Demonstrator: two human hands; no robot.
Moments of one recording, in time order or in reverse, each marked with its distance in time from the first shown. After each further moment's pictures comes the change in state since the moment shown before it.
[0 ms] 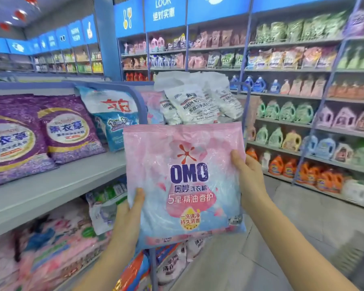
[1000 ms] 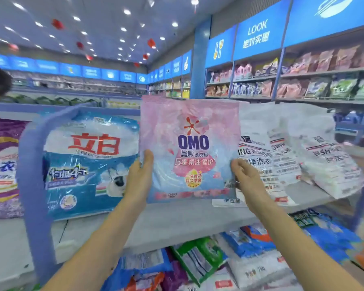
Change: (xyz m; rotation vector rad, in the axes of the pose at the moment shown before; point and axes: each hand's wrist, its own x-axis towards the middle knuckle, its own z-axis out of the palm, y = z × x) left_hand 0.389 0.032 0.213 0.166 0.520 0.275; right_hand 0.497 0.140 0.066 -0.079 -0.604 -0.072
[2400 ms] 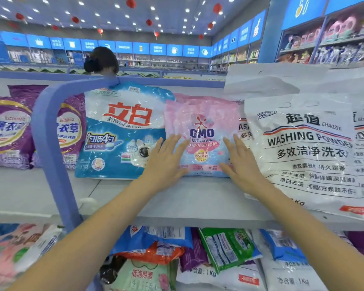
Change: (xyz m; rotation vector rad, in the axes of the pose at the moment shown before) left_hand 0.031 -0.060 -0.013 1.412 -0.129 0.689; right_hand 0.073 0.089 0.054 -0.845 -0.412 -0.566
